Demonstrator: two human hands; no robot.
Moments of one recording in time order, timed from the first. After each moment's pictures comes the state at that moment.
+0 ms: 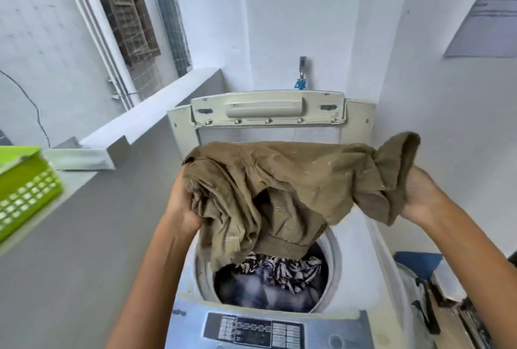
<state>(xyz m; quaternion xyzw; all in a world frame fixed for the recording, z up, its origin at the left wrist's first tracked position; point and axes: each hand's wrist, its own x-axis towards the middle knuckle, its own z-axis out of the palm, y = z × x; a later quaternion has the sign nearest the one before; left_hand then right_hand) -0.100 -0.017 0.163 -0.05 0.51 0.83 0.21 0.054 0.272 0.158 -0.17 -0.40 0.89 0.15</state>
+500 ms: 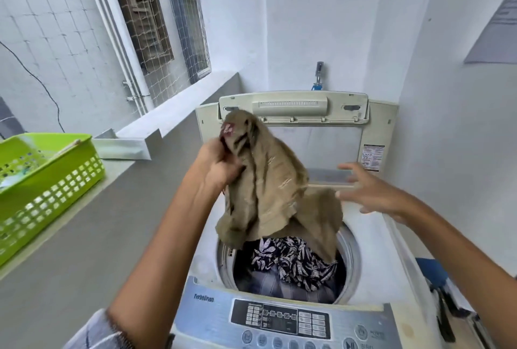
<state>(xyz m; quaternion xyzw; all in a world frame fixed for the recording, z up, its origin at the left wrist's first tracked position) -0.116 -0.025 0.222 -0.02 0.38 0.86 0.35 0.029 0.196 0.152 -0.19 -0.86 0.47 0.01</state>
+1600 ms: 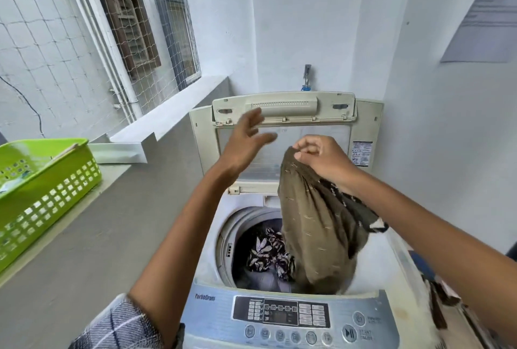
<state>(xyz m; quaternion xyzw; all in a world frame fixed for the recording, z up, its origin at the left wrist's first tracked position) -0.109 -0.003 0.208 0.33 0.73 0.59 0.09 -0.021 0.149 0.176 -0.11 -0.84 0.48 0.22</state>
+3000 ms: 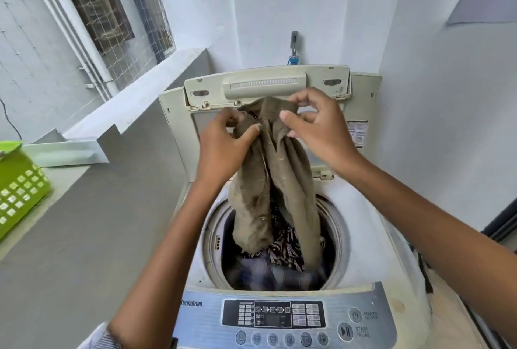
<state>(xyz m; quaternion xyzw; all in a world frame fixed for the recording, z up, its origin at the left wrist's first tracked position) -0.134 0.019 0.178 0.31 0.79 0.52 -0.13 -0.043 0.161 0.189 -0.07 -0.76 0.52 0.38</state>
